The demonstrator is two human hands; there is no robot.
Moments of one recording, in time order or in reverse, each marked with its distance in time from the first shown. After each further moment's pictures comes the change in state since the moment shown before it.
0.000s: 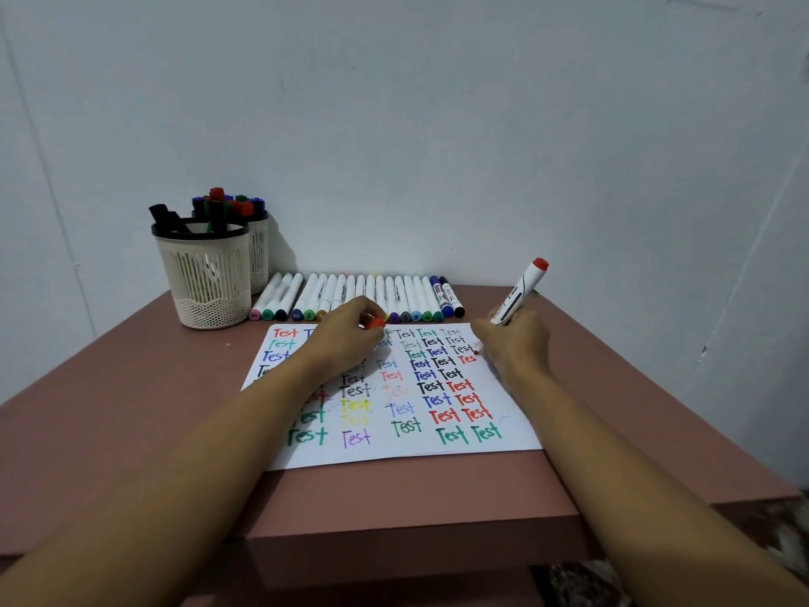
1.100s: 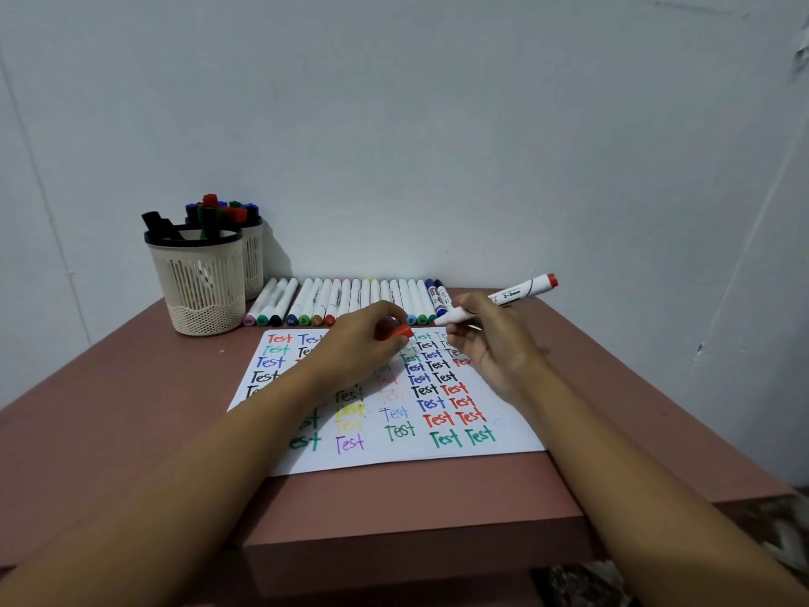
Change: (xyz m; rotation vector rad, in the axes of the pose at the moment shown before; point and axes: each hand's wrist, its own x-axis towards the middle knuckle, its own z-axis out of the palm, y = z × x) left_hand -0.014 0.020 0.005 0.053 -0.060 0.187; right_hand -0.013 -0.022 -0.002 0.724 -0.401 0.172
